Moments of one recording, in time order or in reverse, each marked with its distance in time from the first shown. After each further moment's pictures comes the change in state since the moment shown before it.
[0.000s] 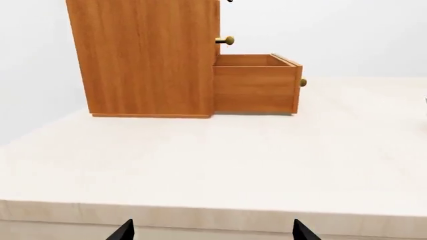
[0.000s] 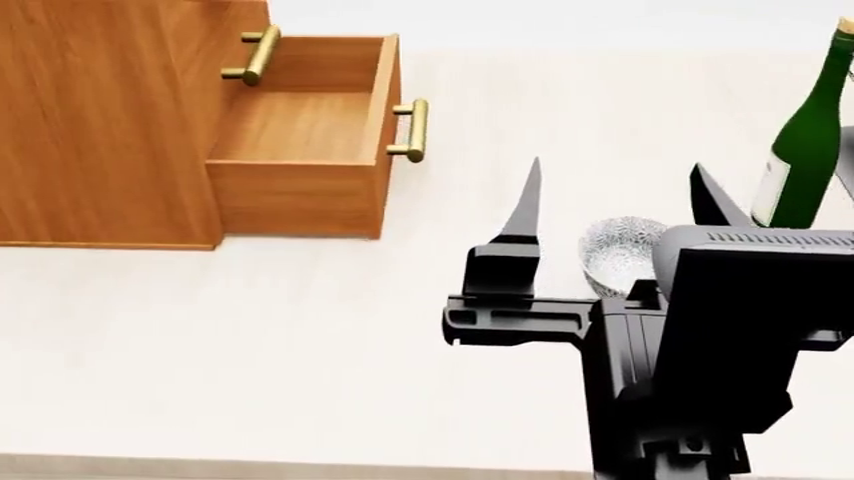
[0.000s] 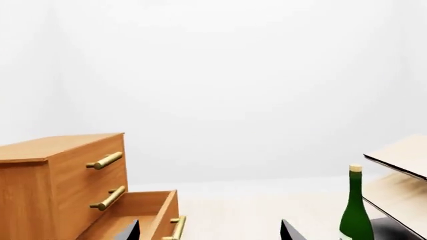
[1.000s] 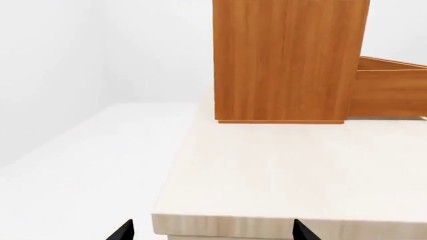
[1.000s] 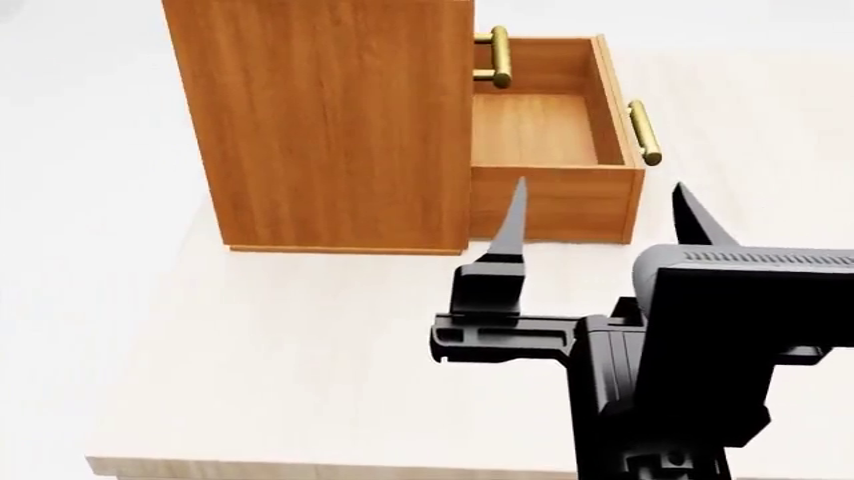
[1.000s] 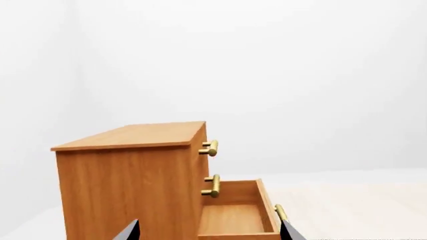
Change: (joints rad) left arm 0.004 -0.039 0.033 0.054 -0.019 -0.036 -0.043; right arm -0.039 0.021 -0.034 0.014 0.037 -0.046 0.044
